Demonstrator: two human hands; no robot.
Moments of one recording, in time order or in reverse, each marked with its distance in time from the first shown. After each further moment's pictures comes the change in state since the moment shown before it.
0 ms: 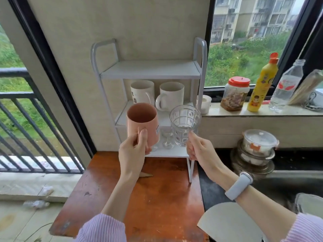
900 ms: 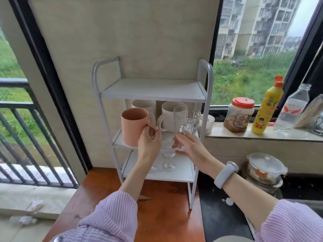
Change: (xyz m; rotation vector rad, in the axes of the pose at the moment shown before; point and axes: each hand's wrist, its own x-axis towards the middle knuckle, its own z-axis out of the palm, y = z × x) left_hand 0.081 0.012 0.066 0.076 -0.082 -0.060; right_hand 0.084 -0.025 0.006 -0.030 -0.163 0.020
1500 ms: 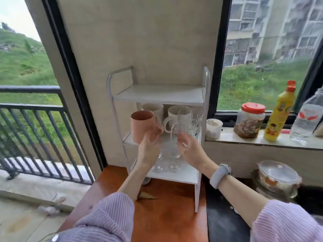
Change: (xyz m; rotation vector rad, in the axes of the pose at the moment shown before) left_hand -0.027 0.003 -0.015 0.140 -0.001 0.043; right_hand -0.007 0.000 0.000 -0.335 0.001 -0.151
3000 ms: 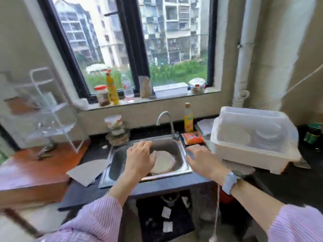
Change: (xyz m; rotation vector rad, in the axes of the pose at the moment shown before) left_hand -0.628 0.303 0.409 0.711 -0.273 0.498; right_hand -0.692 0.169 -0.536 -0.701 0.161 0.199
